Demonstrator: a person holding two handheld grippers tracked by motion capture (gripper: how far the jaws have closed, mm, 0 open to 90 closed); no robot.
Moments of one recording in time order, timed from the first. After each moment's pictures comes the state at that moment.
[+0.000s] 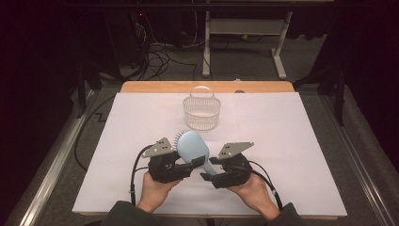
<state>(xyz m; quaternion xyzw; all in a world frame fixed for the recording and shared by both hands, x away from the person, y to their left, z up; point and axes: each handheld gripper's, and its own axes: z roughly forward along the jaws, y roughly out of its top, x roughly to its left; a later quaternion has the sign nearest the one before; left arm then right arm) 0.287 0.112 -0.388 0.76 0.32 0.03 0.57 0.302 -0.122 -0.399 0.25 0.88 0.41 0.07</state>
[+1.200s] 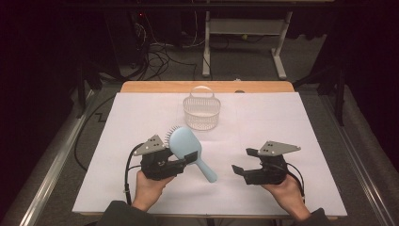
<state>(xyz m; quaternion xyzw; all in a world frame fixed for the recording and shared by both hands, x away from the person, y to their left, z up) 0.289 0.128 -0.384 0.75 0.34 0.05 0.57 0.299 -0.212 -0.400 0.33 0.82 0.45 0.14</state>
